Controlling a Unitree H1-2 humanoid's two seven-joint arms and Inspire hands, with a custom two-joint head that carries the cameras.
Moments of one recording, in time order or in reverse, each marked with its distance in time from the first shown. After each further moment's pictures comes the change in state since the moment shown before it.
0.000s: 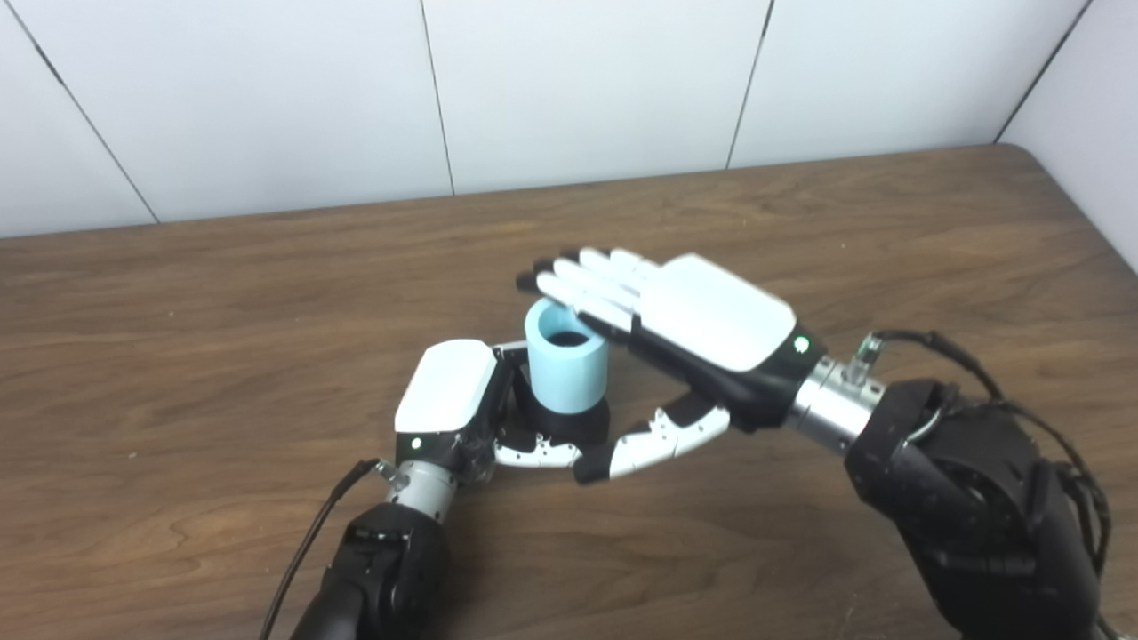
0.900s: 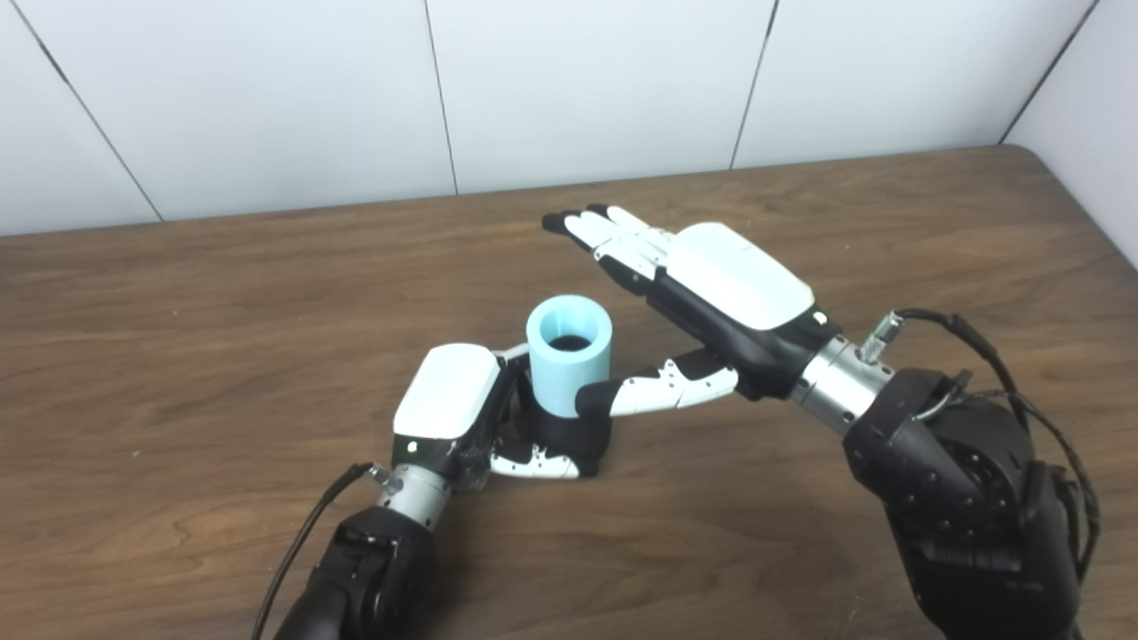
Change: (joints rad) left arm -0.003 0.048 0.003 -0.001 0.001 -0.109 0.017; right arm 0.039 0.057 -0.043 0.065 0.011 0.041 -0.043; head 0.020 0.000
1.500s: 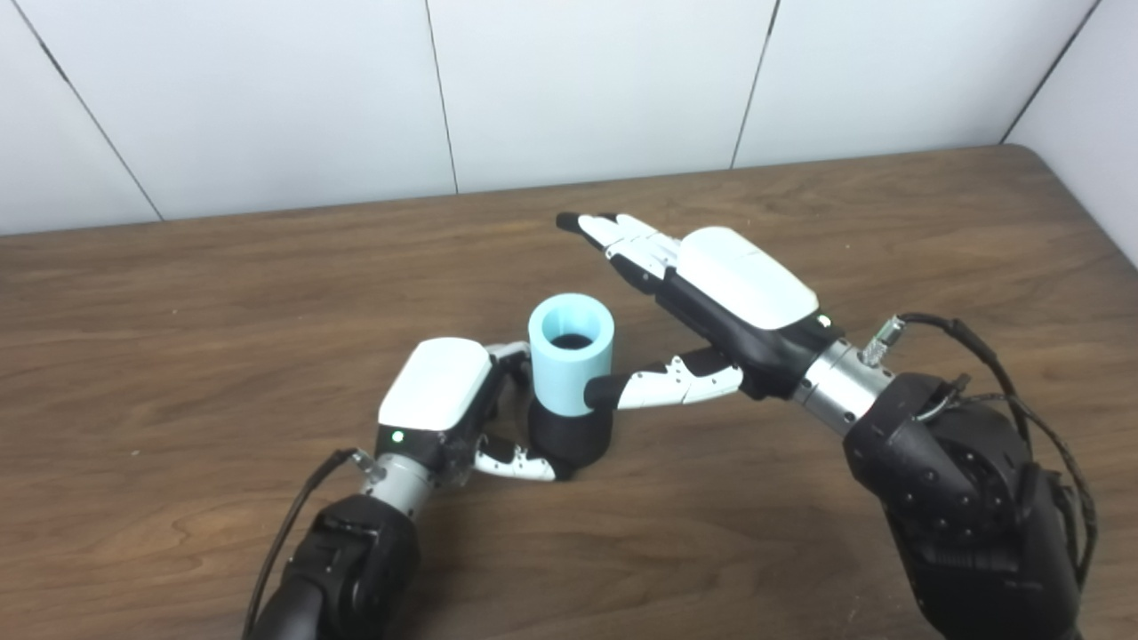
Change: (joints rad) left arm 0.002 0.000 0.114 -0.115 0.006 0.066 -0.198; right arm 0.025 0.000 -0.007 0.034 0.034 0.000 -0.043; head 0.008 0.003
